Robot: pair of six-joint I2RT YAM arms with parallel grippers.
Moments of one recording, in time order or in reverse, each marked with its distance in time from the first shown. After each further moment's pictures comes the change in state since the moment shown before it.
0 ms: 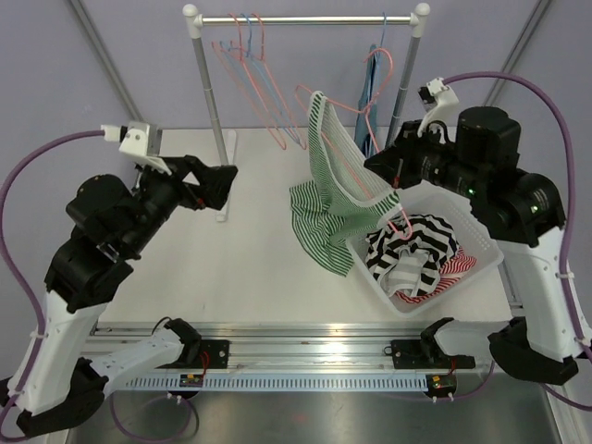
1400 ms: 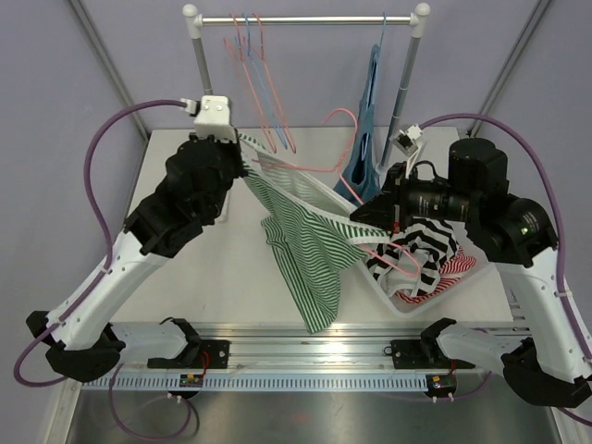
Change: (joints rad) left arm -0.213 0.332 0.047 0.217 -0.510 0.211; right arm 0.005 -0.195 -0.280 0.019 -0.395 -0.037
